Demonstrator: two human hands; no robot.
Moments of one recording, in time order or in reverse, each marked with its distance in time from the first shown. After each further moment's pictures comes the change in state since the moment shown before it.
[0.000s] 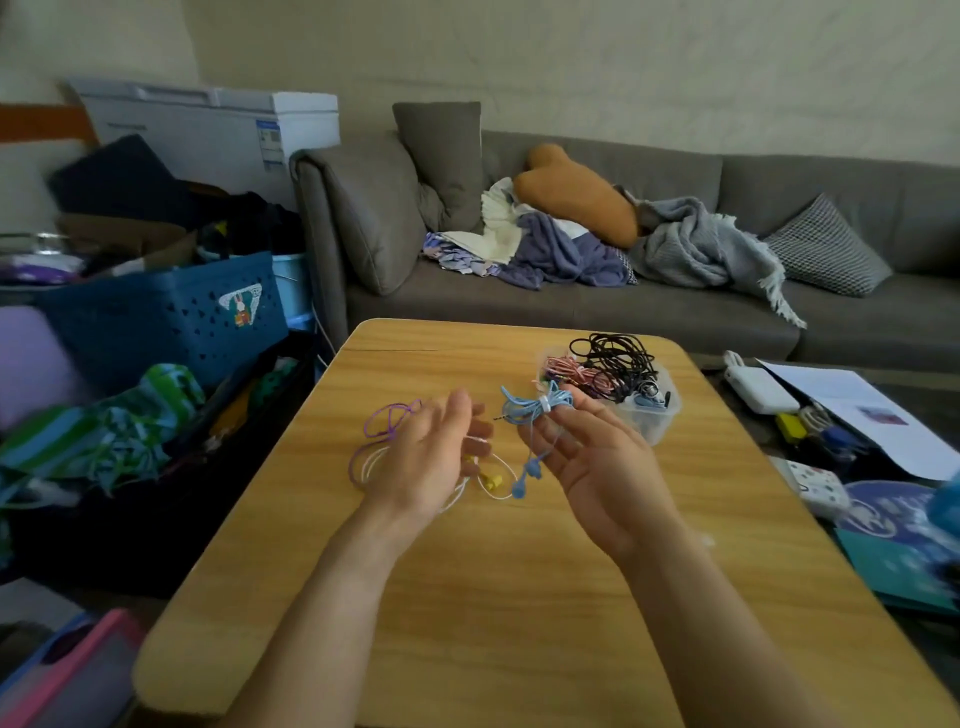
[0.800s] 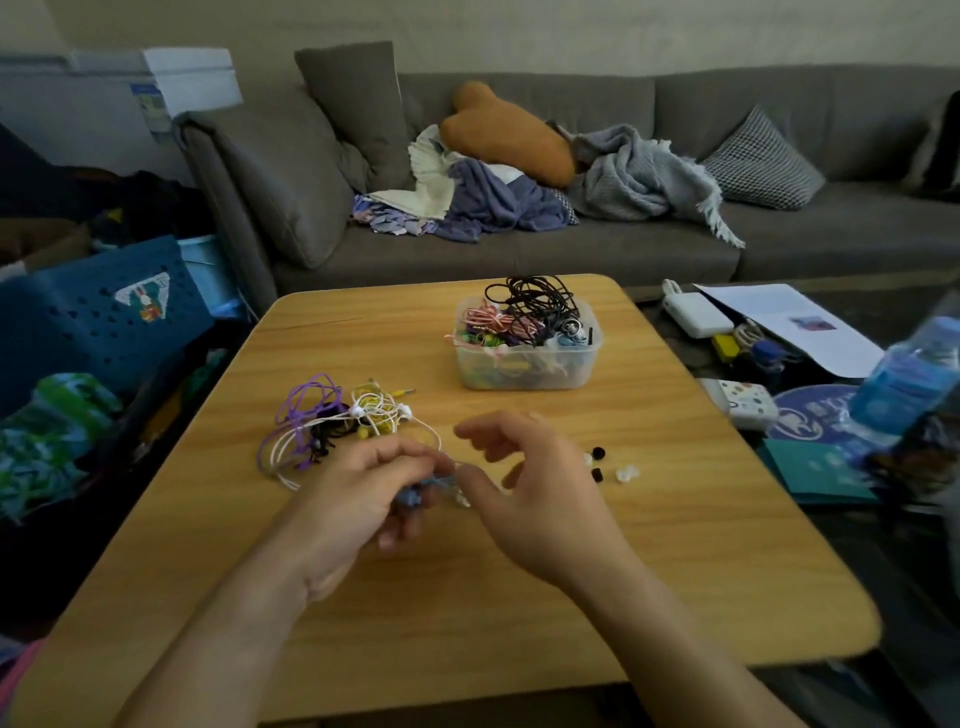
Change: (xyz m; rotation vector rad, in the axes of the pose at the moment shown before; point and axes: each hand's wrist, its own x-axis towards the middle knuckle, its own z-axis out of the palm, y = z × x) left_hand -0.036 -0.006 0.023 0.072 -0.200 -0.294; right_hand -0.056 0.002 -0.039 -1.356 -0.022 -0.363
